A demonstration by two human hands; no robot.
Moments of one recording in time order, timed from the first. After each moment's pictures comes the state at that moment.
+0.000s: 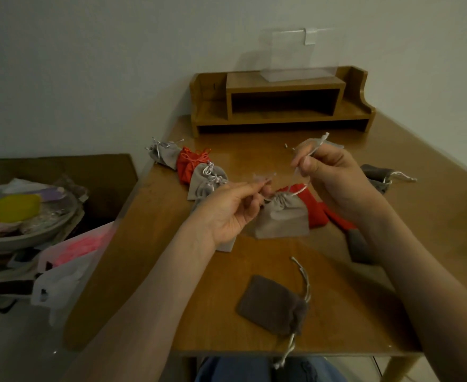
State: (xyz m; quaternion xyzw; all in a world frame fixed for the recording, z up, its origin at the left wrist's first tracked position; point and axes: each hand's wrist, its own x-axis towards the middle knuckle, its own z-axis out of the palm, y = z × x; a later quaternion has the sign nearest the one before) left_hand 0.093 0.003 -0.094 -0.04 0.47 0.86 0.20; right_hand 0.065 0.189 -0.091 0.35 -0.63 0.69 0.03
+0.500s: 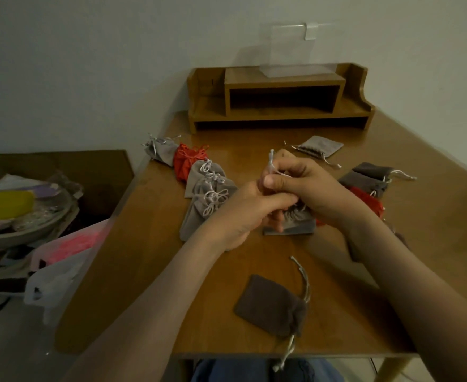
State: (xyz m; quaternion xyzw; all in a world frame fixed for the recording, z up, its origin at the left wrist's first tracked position) left_hand 0.102 0.022 -0.098 0.14 0.67 0.71 0.15; right_hand 0.064 0.166 -0.097 0.31 -0.69 0.65 -0.08
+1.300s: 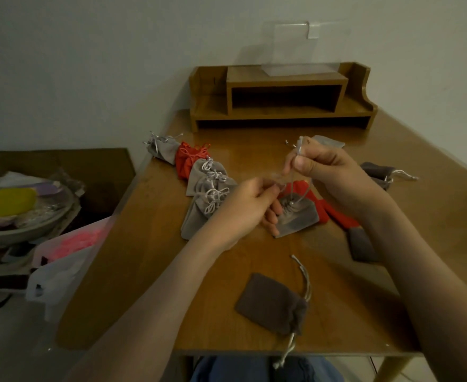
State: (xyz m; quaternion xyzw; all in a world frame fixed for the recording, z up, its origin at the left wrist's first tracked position) left_hand 0.100 0.018 -0.106 0.13 0.74 0.65 0.09; right_hand 0.071 0.186 -0.084 0.33 -0.70 0.63 -0.01
